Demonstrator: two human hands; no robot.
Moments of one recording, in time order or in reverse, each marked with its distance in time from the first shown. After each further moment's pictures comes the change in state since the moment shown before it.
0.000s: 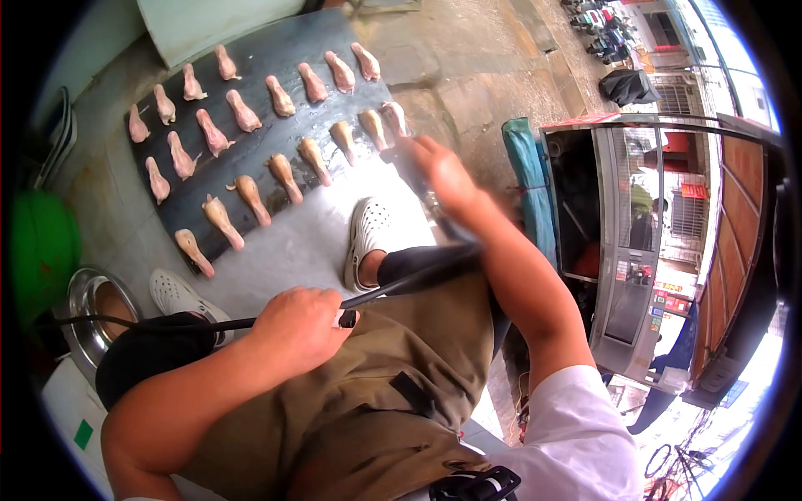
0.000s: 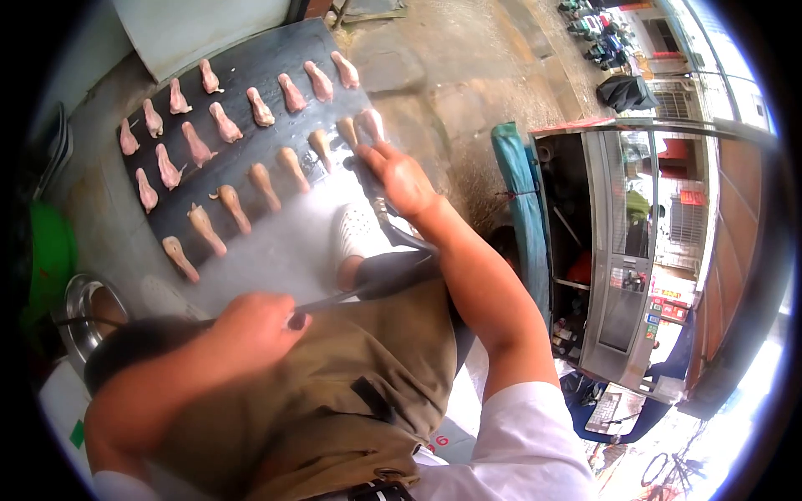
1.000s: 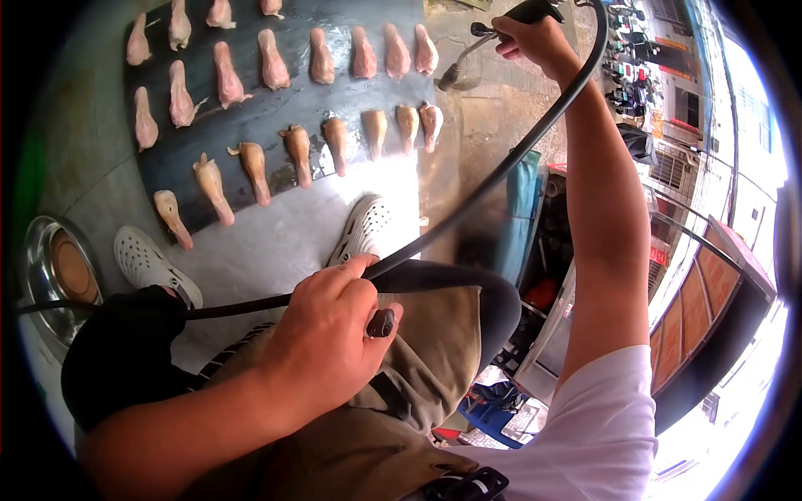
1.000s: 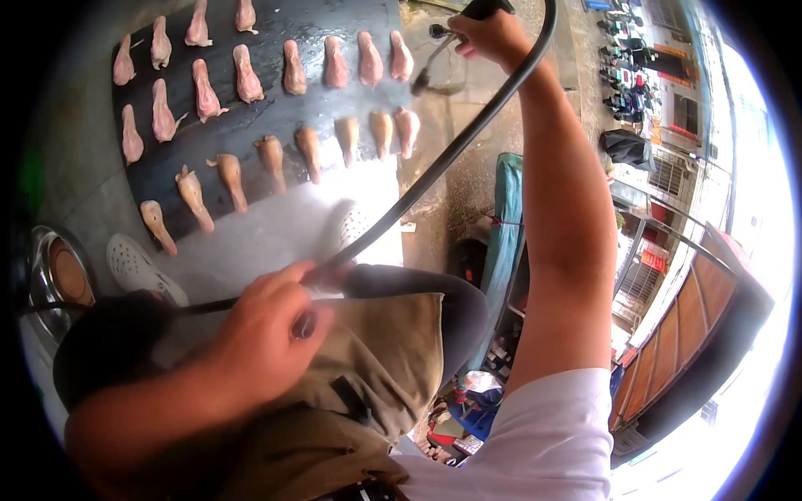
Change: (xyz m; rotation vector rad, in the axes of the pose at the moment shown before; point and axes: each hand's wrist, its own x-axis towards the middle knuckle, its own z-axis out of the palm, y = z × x) left_hand 0.033 -0.029 -0.044 -0.490 0.479 0.034; right_hand 0.291 0.039 -0.096 0.081 -0.031 0.296
